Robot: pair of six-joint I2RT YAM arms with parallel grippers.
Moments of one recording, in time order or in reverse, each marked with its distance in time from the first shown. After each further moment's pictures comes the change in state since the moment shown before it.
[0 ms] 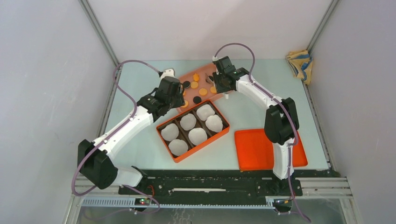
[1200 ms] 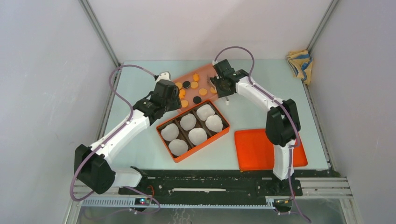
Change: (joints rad) left arm 0.038 -0.052 -0.085 0.026 0.039 -0.005; right arm 0.016 0.014 -0.011 -0.069 0.011 0.028
